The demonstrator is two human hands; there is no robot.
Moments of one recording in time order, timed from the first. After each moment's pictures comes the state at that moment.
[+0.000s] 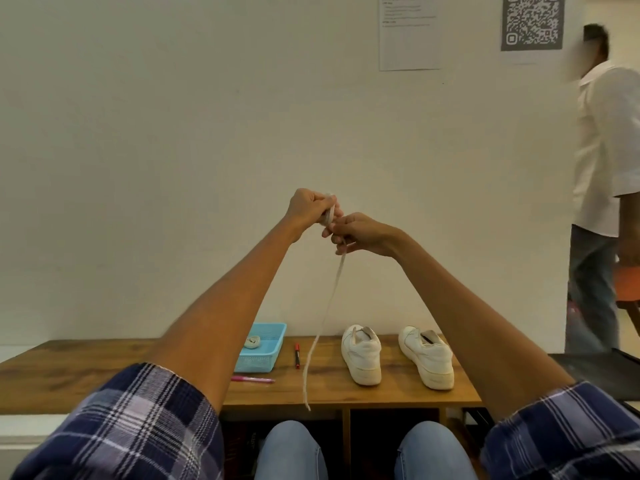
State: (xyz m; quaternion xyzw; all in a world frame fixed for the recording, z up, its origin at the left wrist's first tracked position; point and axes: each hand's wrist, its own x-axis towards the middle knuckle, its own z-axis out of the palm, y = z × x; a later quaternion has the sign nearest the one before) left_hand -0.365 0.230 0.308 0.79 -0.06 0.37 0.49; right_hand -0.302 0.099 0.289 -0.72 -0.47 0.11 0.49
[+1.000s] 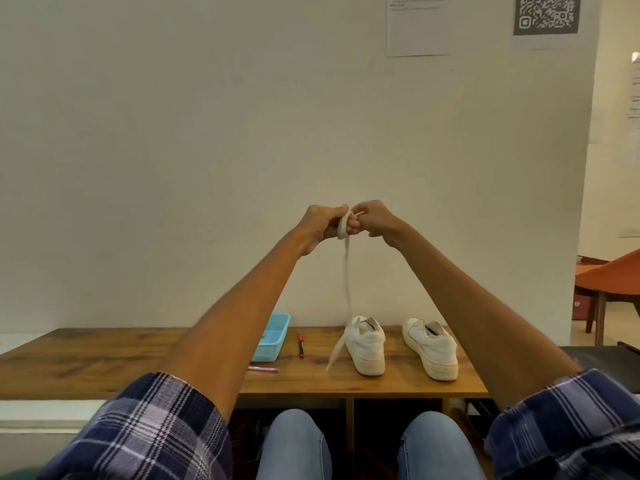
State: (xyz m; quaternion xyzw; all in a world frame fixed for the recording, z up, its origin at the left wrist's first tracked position) left_hand -0.366 0.221 0.276 0.73 -0.09 0.21 0.65; right_hand -0.290 0.102 0.284 -0.81 -0.33 -0.08 0.48
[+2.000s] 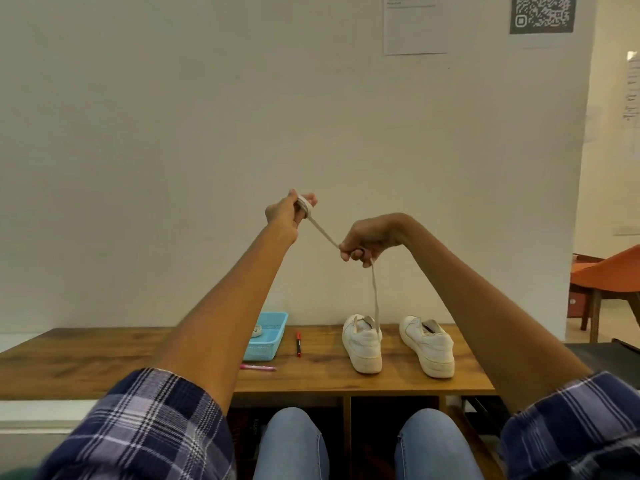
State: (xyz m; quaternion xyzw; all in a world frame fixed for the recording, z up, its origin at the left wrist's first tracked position) left_hand -0.358 0.250 0.288 0.45 0.02 0.38 0.81; right_hand -0.304 0.091 0.292 -0.85 -0.40 0.23 0.26
